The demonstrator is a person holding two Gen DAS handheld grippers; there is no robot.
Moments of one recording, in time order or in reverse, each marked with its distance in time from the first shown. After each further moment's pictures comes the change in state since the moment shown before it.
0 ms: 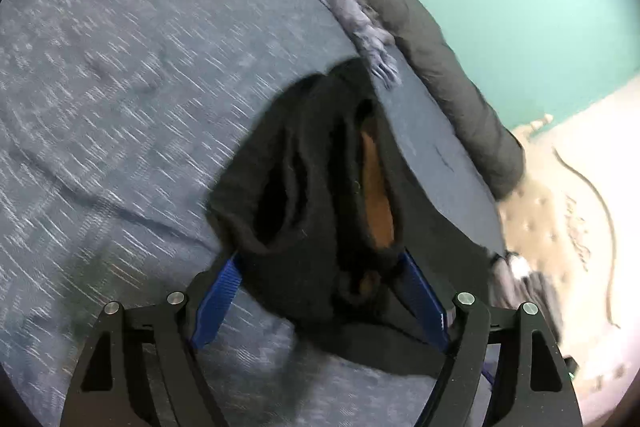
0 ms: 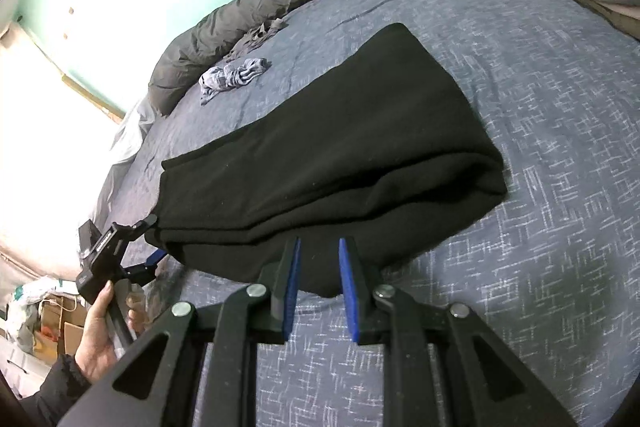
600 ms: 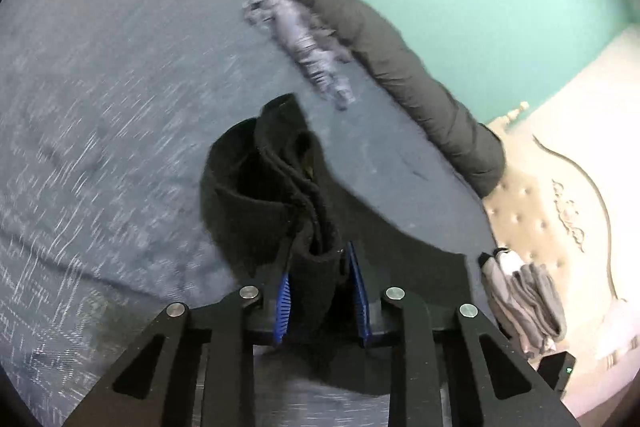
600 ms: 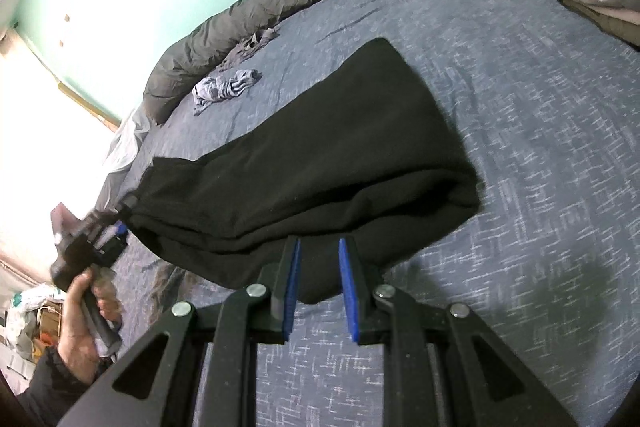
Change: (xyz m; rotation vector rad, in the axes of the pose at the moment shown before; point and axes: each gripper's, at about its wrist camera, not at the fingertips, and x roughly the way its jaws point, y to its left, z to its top) left arm -0.021 -0.070 0.014 0.176 -0.050 -0.073; right arm -0.016 -0.014 0.008 0.022 -0.028 -0.014
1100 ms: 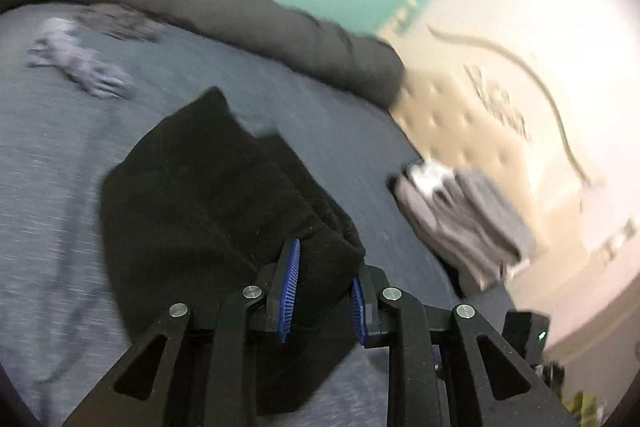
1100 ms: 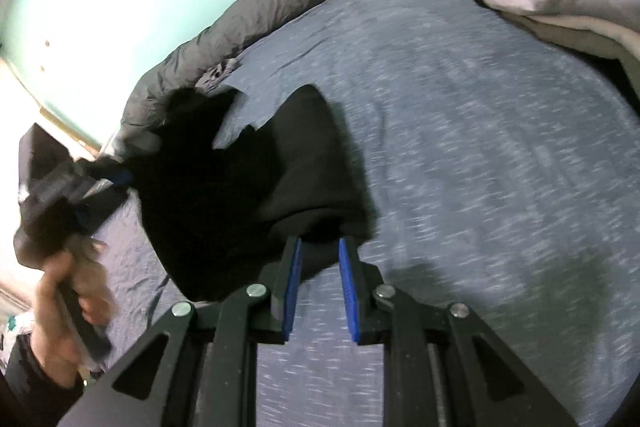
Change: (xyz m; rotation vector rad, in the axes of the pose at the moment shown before) left arm 0.120 -0.229 -0.055 0.392 0.272 -0.206; right arm -0.050 -0.056 0.020 0.060 -0.050 -0.084
